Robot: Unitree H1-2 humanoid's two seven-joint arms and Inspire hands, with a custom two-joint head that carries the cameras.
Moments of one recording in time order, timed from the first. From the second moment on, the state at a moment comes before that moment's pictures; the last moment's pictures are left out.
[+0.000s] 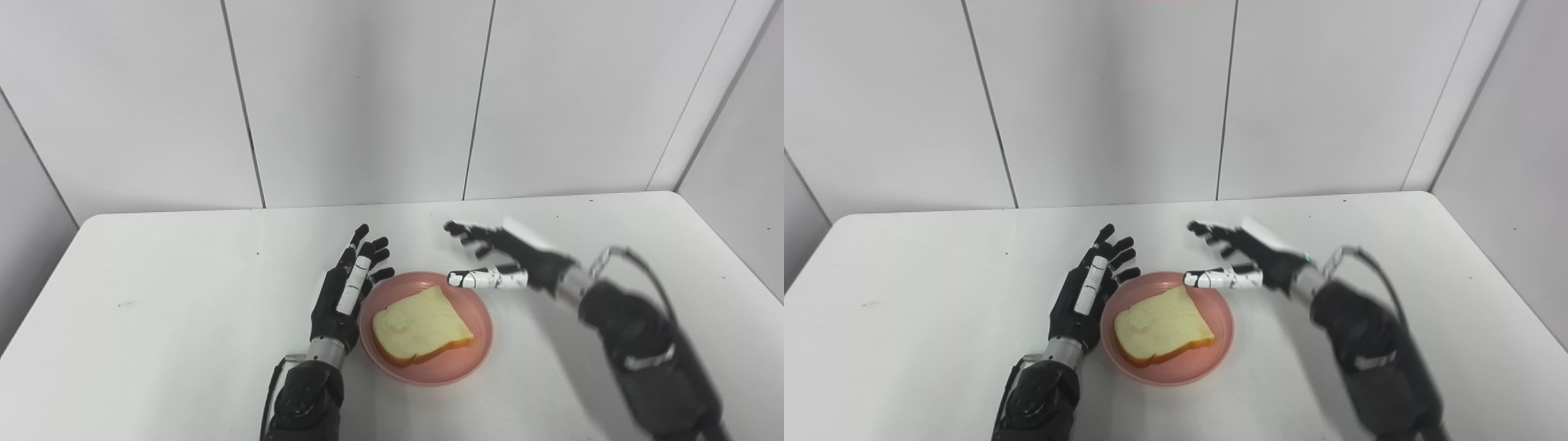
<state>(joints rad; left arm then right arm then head) -0.50 -0.22 -0.02 0.61 -0.11 -0.18 -0.08 -0.40 -0.27 -0.05 0.17 -0.31 0.09 0.38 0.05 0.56</state>
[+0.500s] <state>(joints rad) -0.49 -0.19 -0.02 0.60 -0.11 -0.17 -0.10 -0.45 0.00 -0.26 0.43 0.11 -0.18 0.08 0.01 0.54</state>
